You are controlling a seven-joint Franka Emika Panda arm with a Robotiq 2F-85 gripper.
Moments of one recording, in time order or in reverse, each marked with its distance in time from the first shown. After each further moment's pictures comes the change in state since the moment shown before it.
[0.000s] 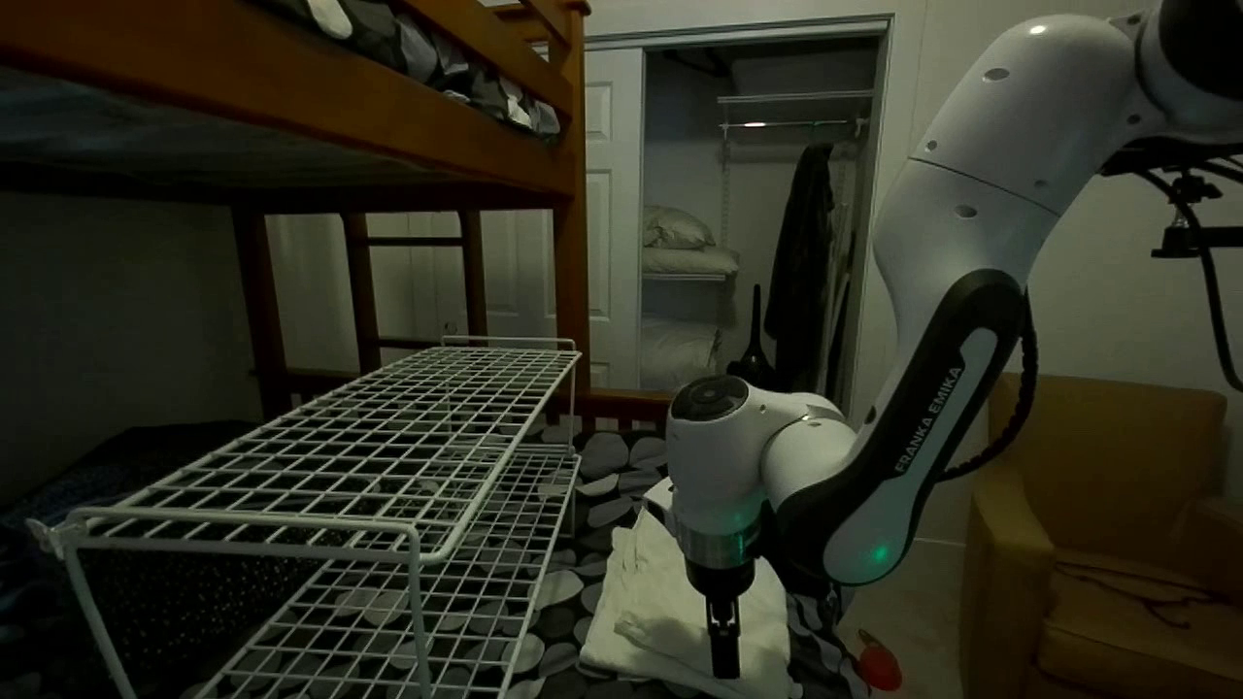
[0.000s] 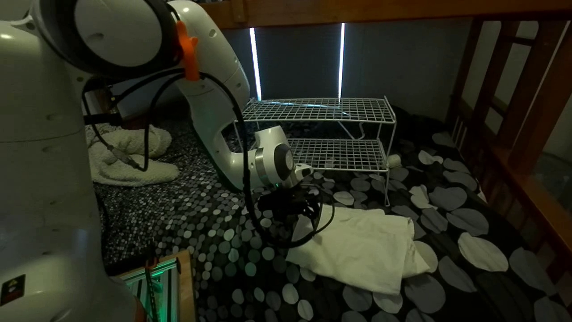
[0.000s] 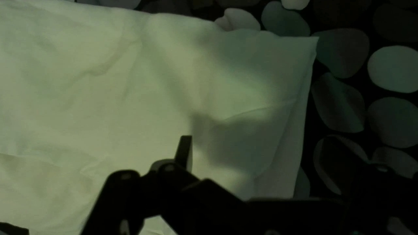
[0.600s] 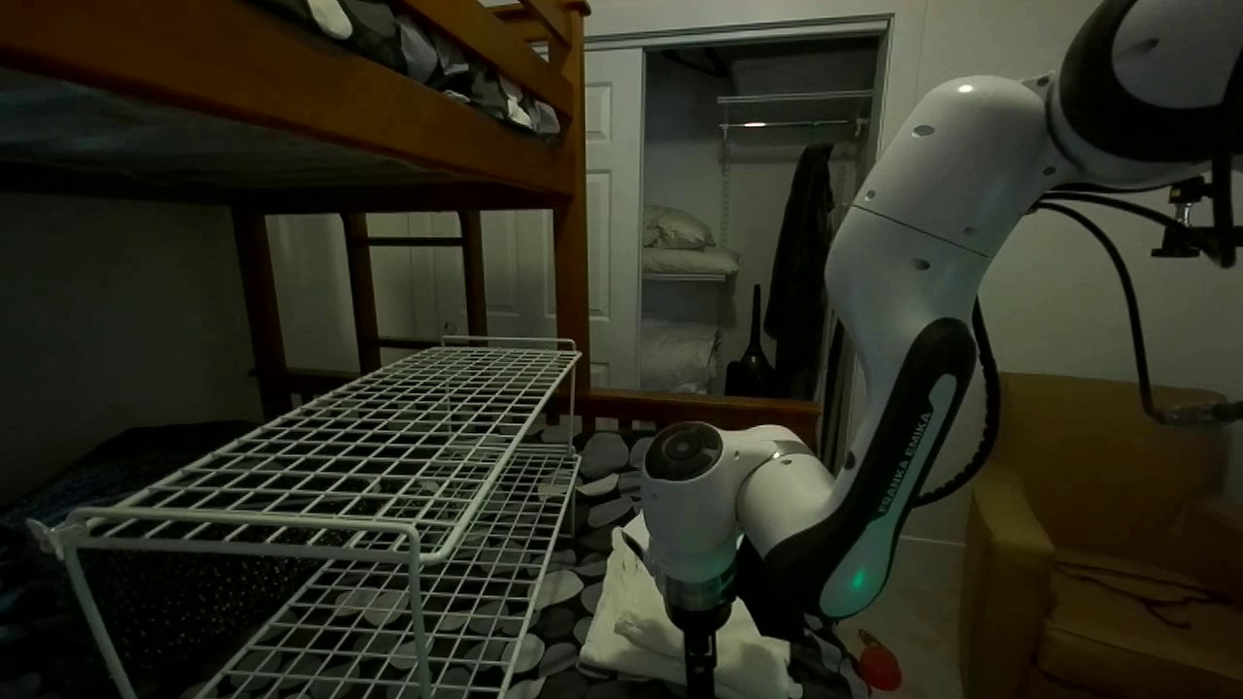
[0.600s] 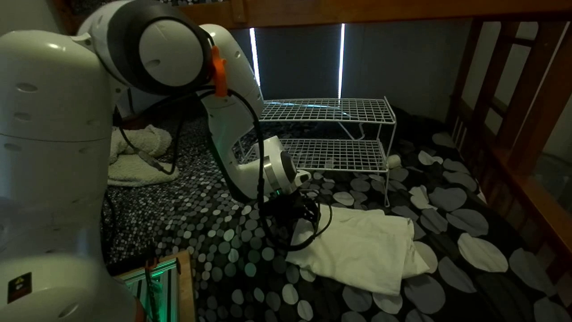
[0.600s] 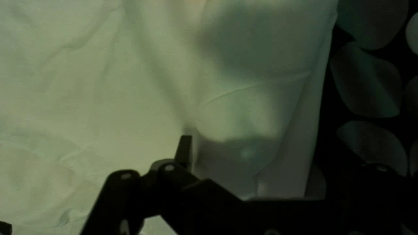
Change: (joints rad) arm 0.054 0.141 -0.027 0.099 -0.213 0.000 0.230
